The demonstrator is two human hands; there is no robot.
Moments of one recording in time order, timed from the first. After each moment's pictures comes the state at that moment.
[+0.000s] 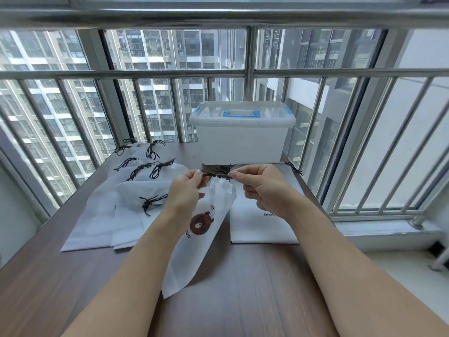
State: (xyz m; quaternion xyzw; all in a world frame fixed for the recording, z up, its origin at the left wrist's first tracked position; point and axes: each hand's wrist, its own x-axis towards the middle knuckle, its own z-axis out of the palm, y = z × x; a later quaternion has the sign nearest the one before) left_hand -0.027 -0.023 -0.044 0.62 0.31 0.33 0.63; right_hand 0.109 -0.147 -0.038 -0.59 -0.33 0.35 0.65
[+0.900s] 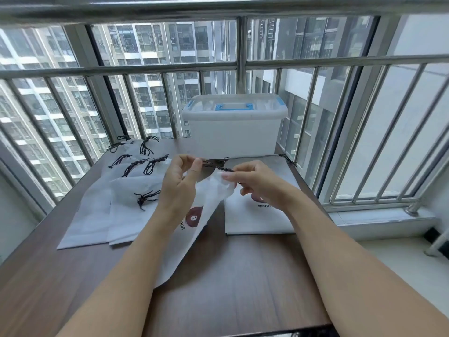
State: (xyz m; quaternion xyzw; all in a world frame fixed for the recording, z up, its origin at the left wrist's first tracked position) left_hand -0.034 -0.022 -0.048 0.72 0.20 0.38 0.54; right_hand 0.107 -0.162 -0.031 -0.68 -0.42 0.31 0.51
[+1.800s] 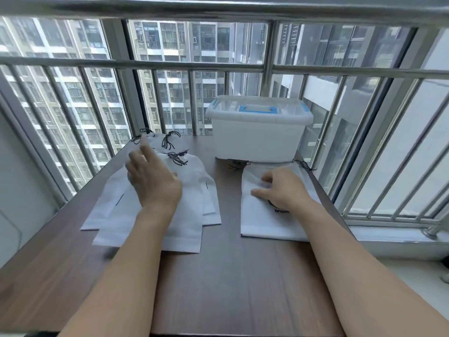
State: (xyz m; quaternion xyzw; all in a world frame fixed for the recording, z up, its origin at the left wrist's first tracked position) left_hand -0.073 0.023 -0.043 0.76 0.48 0.42 0.13; right_hand 0.137 -0.143 -0.065 -0.89 -0.40 0.02 0.21
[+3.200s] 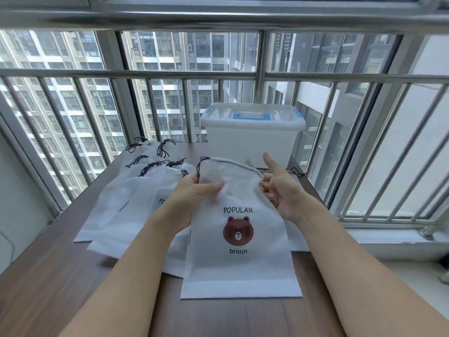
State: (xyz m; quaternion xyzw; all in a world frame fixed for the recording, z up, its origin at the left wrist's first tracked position) left_hand -0.053 -0.023 -0.031 0.60 0.21 0.22 0.74; right_hand 0.122 -0.150 -0.037 -0.59 -0.14 0.44 0.66
